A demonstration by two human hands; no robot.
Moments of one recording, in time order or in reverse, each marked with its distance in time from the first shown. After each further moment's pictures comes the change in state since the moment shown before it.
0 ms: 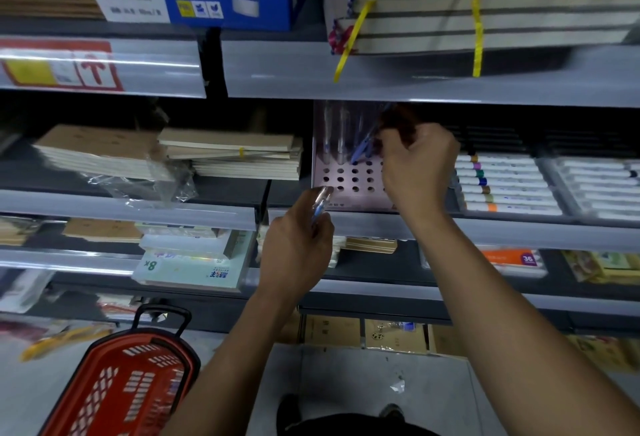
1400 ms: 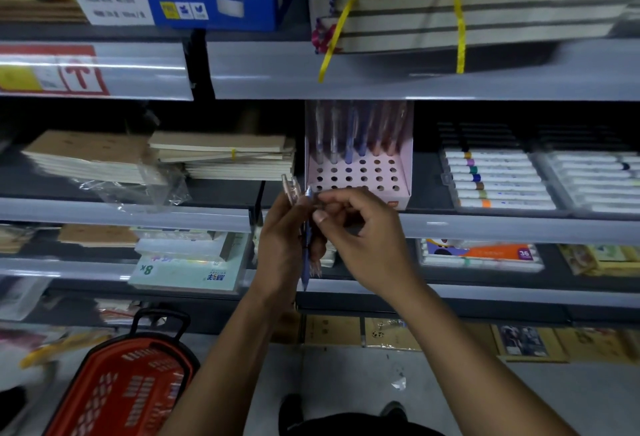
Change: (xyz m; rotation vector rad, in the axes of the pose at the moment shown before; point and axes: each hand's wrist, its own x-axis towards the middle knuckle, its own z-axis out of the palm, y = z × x) left_hand 0.001 0.010 -0.004 -0.932 -0.061 -0.326; right_hand -0.094 0.002 -0.009 0.232 -0.481 0.035
